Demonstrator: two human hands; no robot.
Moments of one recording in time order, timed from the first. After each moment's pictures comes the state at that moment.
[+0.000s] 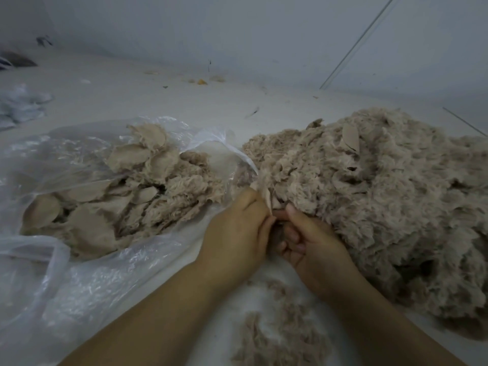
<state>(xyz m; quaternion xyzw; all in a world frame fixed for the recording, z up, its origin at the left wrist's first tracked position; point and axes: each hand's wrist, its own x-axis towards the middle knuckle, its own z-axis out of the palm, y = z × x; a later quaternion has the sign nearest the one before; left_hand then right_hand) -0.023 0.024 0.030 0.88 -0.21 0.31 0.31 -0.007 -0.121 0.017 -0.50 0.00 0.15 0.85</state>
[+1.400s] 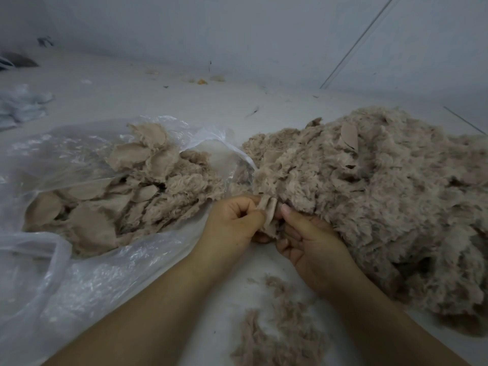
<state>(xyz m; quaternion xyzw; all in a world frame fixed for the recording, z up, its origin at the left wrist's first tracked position) -0.012 0.024 0.020 0.67 -0.06 0.06 0.74 -0.014 -0.116 0.028 -0.52 -0.02 0.14 0.84</state>
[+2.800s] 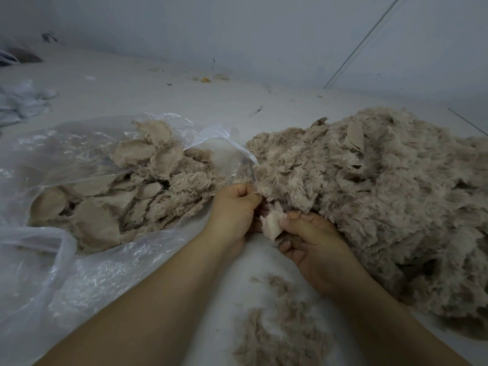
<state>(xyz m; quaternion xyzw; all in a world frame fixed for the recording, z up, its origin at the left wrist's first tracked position) 0.023 0.015 0.018 0.59 0.11 0.03 0.80 -0.008 -0.117 0.023 -0.53 0.02 0.15 0.84</state>
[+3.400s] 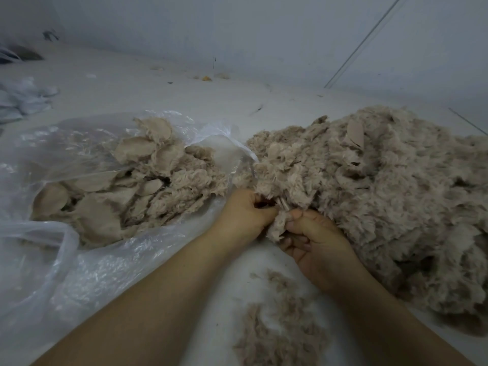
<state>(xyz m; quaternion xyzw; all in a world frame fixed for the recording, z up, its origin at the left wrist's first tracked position) 0.017 0.016 0.011 0.73 -0.06 0.01 0.68 -0.014 -0.120 0.029 -0.53 0.00 0.16 0.83</state>
